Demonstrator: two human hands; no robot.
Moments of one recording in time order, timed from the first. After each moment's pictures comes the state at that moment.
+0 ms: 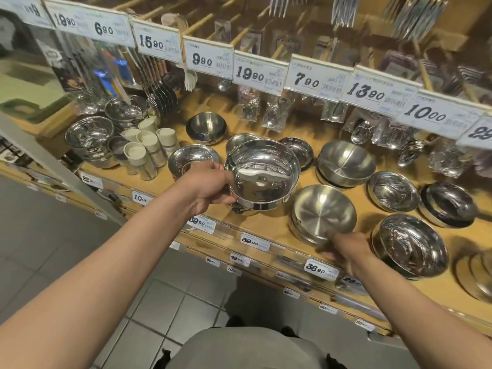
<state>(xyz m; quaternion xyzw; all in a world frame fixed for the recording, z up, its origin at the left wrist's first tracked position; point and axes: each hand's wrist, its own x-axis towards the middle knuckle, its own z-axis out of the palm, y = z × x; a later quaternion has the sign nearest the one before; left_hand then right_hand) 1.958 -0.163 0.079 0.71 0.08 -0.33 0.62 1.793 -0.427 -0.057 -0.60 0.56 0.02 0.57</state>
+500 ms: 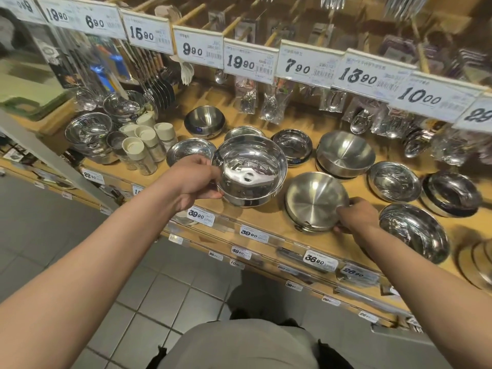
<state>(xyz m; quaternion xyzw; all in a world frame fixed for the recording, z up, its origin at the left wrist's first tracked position) 1.950 -0.151 0.083 0.74 0.08 -0.32 0.58 1.817 -0.455 -0.037 -0.76 0.51 0.01 0.40</state>
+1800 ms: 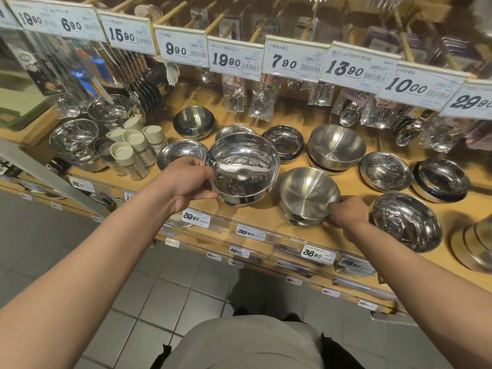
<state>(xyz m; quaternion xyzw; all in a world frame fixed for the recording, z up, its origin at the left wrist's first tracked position) 1.958 -0.153 0.076 0.74 0.07 -0.33 0.59 1.814 -0.441 -0.040 -0.71 0.53 -0.01 0.46</state>
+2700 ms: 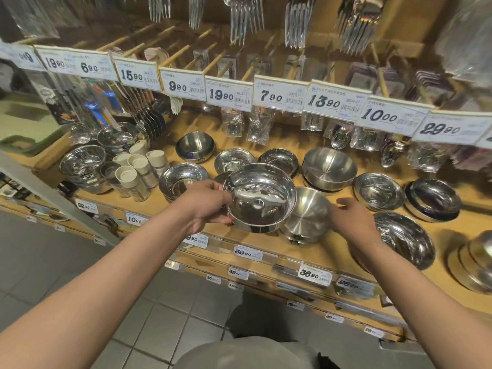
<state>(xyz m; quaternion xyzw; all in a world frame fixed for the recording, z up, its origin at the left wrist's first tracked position) 1.939 -0.180 0.080 0.75 0.04 -0.35 0.57 1.800 -0.436 0.019 -0.80 0.43 -0.06 0.42</state>
